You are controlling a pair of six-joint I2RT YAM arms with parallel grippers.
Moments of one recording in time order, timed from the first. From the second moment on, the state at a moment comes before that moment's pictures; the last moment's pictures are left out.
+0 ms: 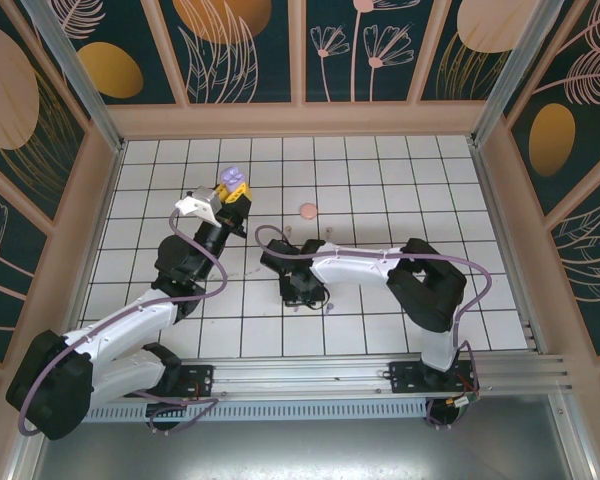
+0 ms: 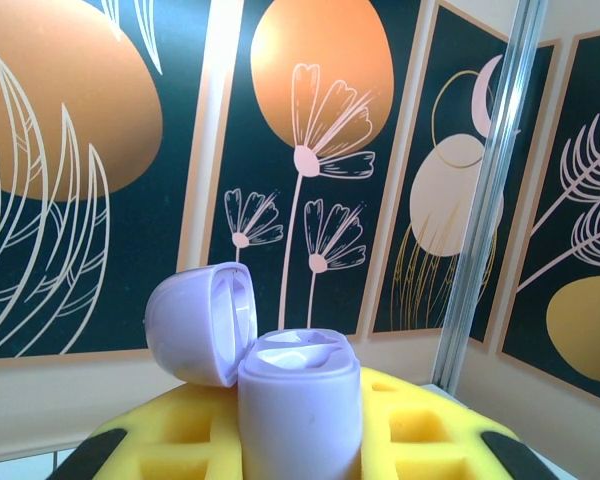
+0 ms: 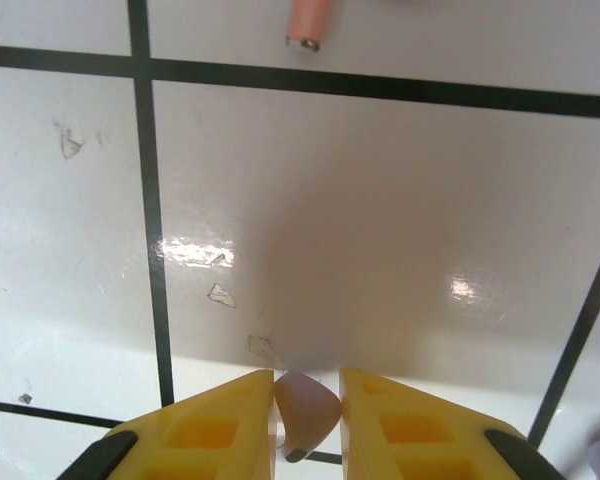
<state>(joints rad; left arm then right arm) -0.59 1.08 0.48 0.94 -0.09 -0.17 1.06 1.88 1.25 -0.79 -0.02 0.90</state>
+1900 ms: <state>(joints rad) -0.59 1.13 0.48 0.87 0.31 -0.03 0.92 1.49 1.73 -0.86 0.24 0.42</state>
